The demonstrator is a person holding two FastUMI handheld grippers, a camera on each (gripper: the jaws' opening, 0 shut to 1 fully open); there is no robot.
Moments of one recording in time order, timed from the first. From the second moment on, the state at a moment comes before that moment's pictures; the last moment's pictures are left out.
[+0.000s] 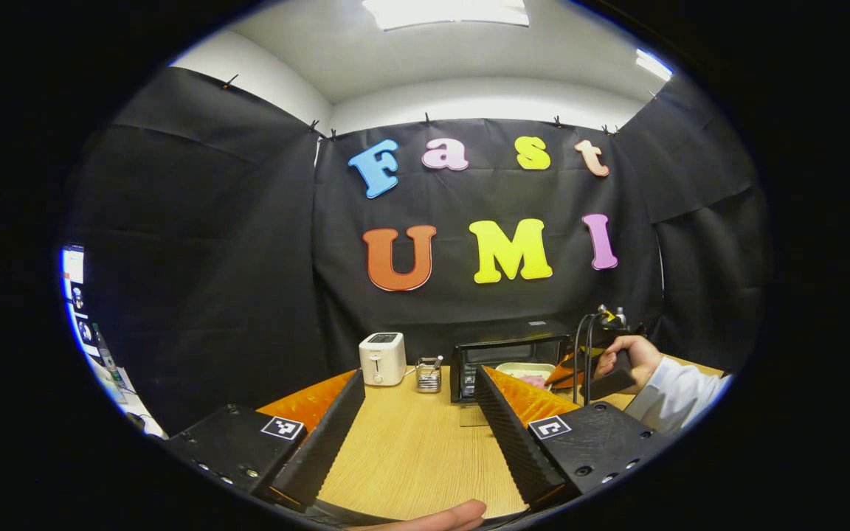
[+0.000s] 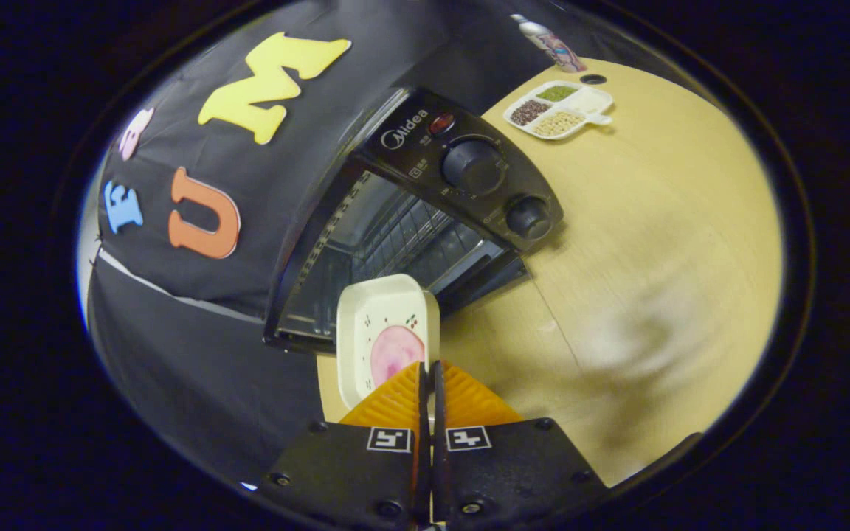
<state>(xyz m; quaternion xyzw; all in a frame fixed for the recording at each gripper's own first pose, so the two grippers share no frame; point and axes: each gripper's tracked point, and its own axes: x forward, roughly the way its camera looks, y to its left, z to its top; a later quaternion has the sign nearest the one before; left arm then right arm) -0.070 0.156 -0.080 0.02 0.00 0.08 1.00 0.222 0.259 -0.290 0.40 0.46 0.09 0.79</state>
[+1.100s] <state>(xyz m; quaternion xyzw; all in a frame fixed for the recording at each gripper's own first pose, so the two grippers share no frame) -0.048 0.199 -0.115 0.01 0.02 0.11 0.99 0.333 0.305 -0.311 0.48 0.27 0.00 0.83</state>
